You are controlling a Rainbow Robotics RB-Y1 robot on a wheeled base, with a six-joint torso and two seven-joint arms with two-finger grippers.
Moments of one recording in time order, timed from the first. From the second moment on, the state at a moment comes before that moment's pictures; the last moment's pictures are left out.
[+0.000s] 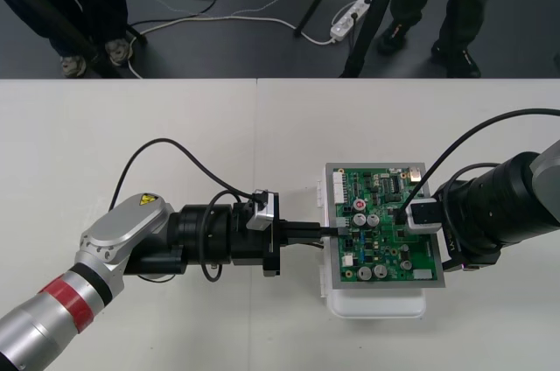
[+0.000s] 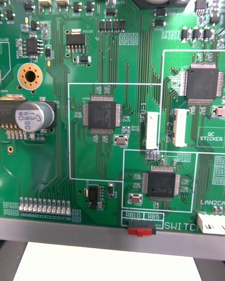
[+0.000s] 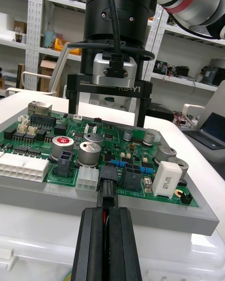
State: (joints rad) right arm -0.24 -0.85 0.28 -2.05 2.16 -1.56 -0.59; left arm -0.37 0.41 -0.61 -1.20 -0.87 -1.08 -0.43
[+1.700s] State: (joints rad) right arm -0.24 -0.85 0.28 -2.05 2.16 -1.56 -0.59; left arm -0.37 0.41 -0.61 -1.20 -0.86 -1.08 -0.43
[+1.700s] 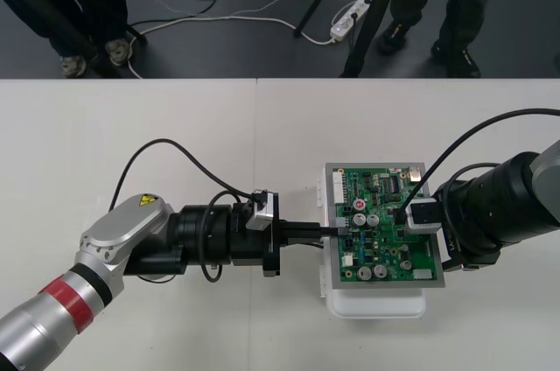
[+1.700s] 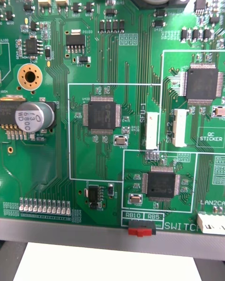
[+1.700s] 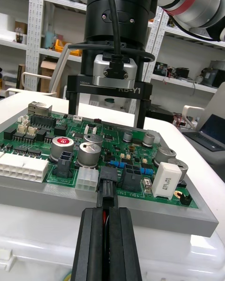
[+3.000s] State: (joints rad) right arm -0.24 -0.84 0.28 -2.05 2.16 -1.56 -0.59; left arm -0.36 0.55 -0.63 -1.28 -0.77 -1.08 -0.43
